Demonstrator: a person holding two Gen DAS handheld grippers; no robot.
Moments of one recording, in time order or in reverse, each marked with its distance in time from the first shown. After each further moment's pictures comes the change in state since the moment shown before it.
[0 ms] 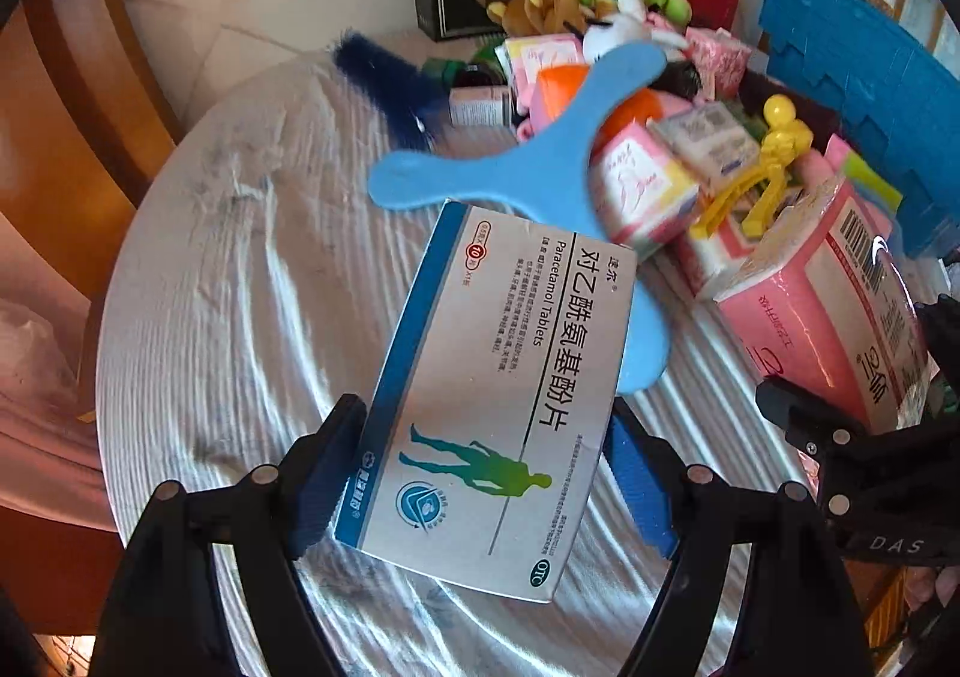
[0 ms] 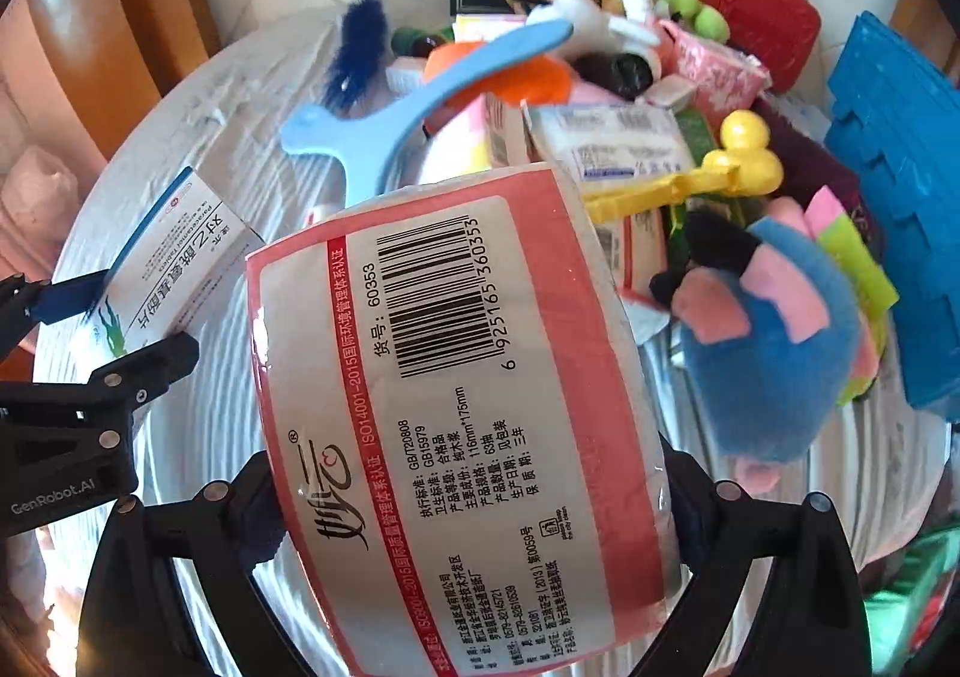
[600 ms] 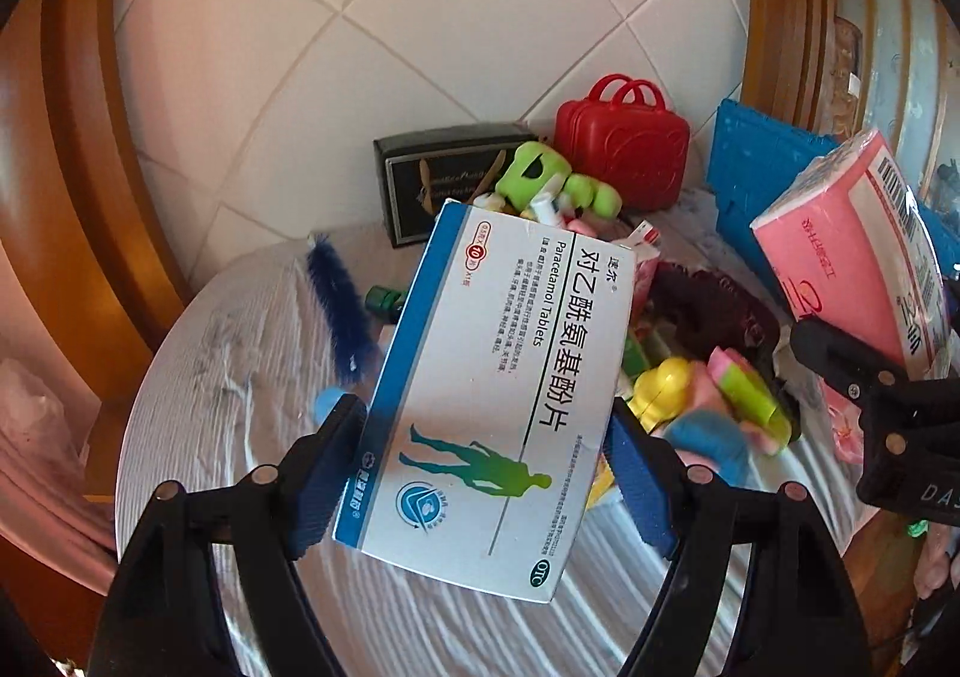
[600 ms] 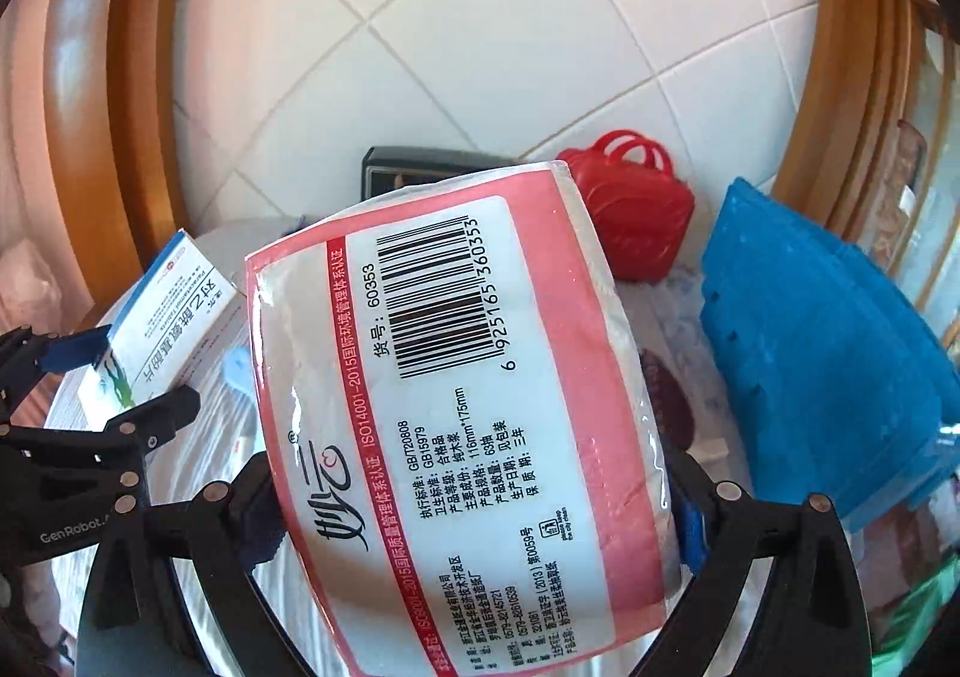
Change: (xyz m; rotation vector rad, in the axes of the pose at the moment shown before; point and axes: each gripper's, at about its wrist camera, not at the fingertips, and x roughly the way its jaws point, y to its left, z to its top) left arm -0.115 -0.124 0.099 -0.025 -0.350 0.009; right arm -0.145 -0.090 0.066 -0.013 -0.438 -0.131
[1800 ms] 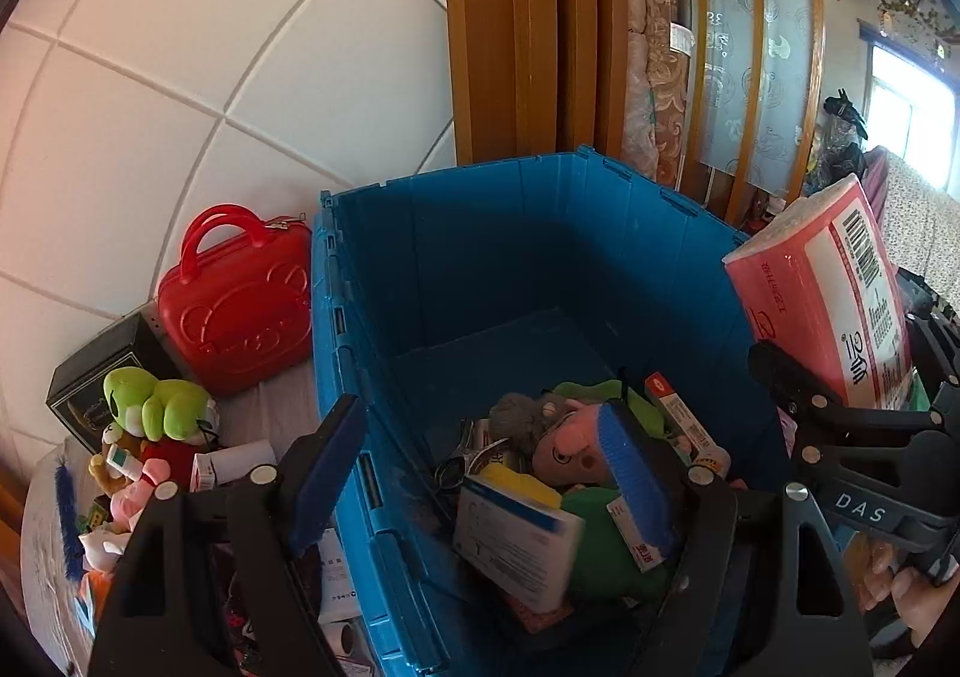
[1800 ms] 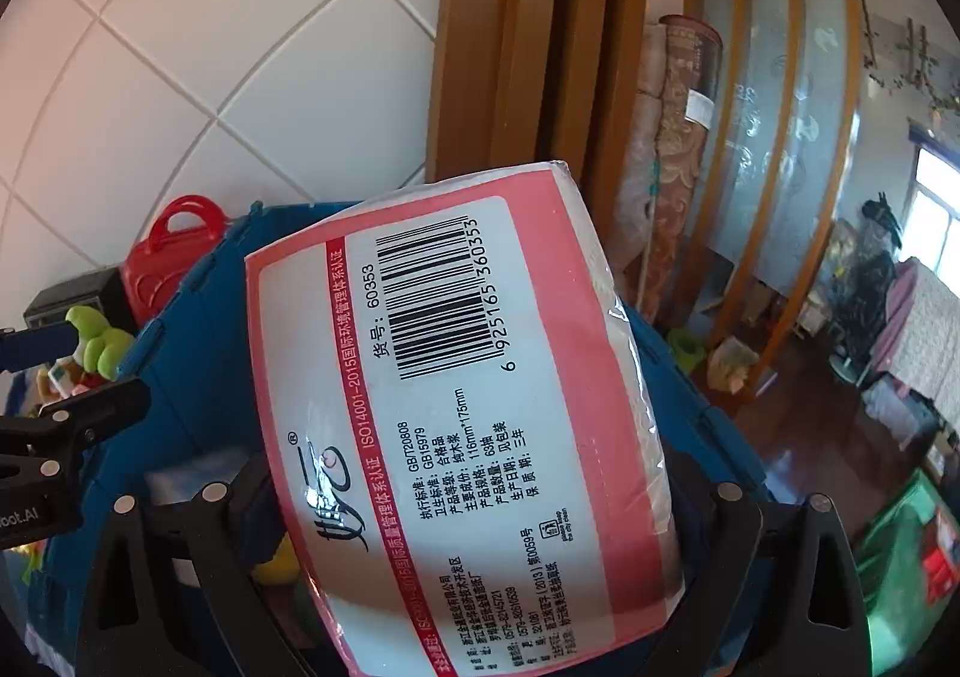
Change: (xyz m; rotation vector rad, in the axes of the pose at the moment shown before) left arm 0.091 -0.538 0.210 0.238 -0.015 -0.239; right arm 0.013 -0.584 -0.001 0.271 -0.029 -0.292
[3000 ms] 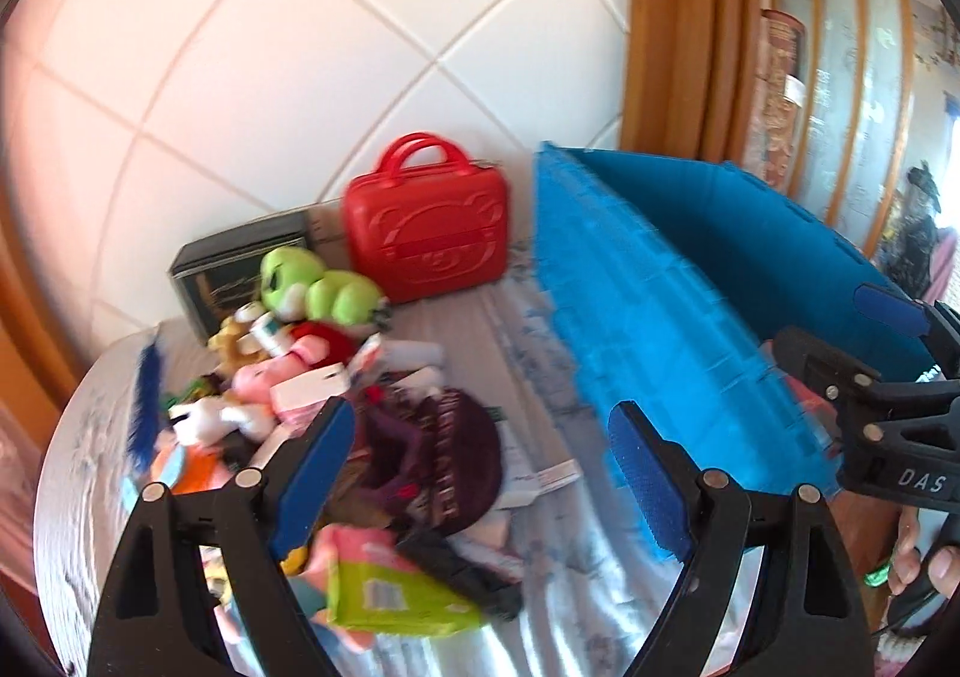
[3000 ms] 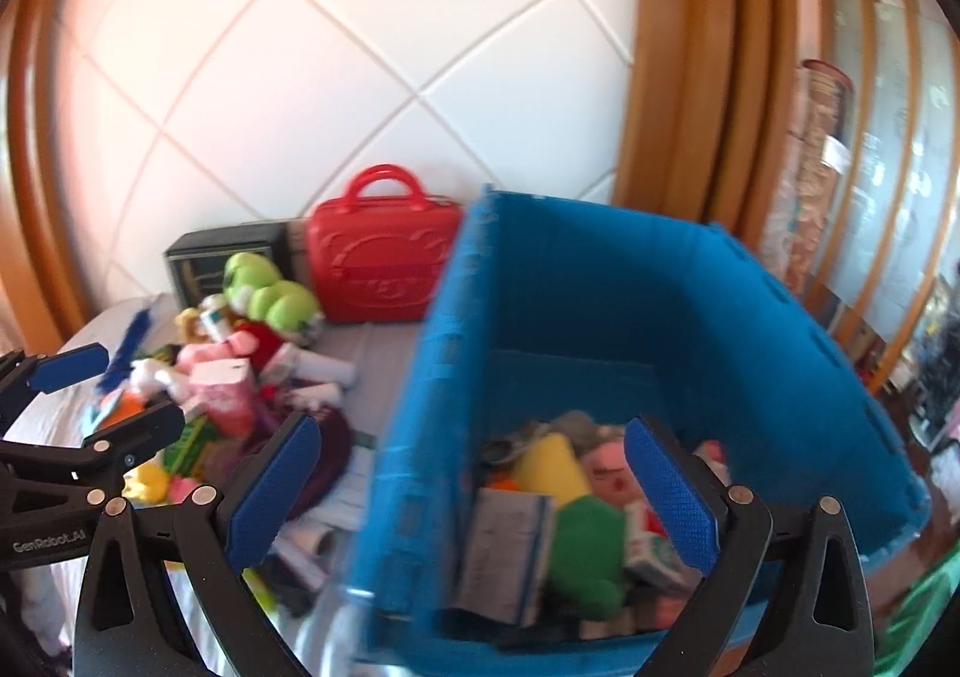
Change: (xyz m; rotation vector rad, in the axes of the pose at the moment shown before) left arm -0.114 0.169 -0.139 -0.215 -0.021 0.189; right arm -0.070 0.164 -0.029 -0.157 -0.010 0.289
